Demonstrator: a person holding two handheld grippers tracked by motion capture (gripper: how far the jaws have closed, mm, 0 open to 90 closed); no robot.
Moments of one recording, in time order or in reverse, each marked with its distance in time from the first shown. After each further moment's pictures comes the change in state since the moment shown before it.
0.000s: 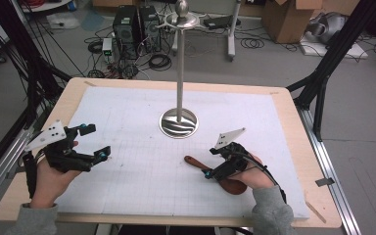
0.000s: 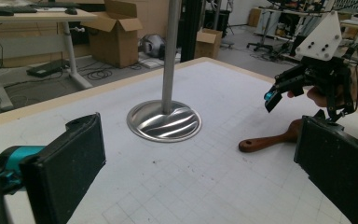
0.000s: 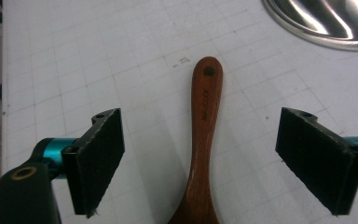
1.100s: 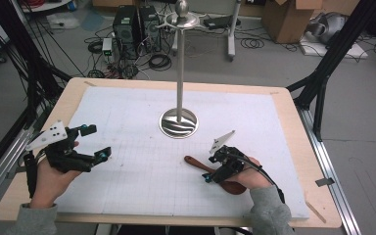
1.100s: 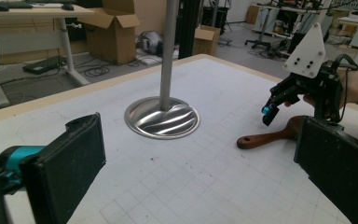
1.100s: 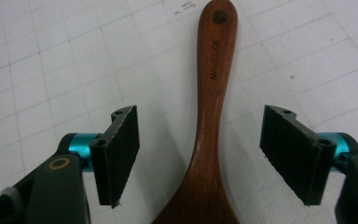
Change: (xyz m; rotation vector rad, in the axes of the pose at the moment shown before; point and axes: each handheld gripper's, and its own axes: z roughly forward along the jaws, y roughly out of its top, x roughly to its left) left arm 0.001 -0.002 0.001 0.014 -0.008 -0.006; right arm -0.002 -0.006 0.018 0.170 0.031 0.017
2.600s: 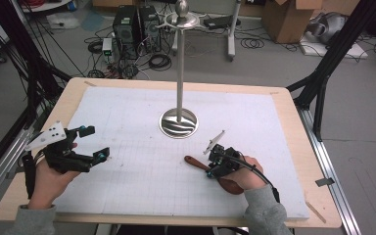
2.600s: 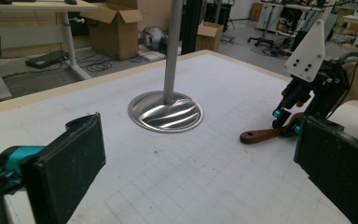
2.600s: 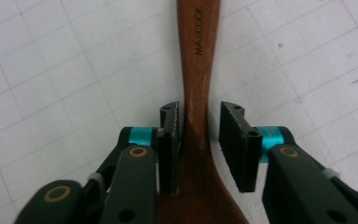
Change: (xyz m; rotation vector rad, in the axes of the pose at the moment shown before) left arm 0.003 -0.004 -0.003 0.011 0.013 -0.013; right arm 0.010 0.015 0.004 0.190 -0.119 0.039
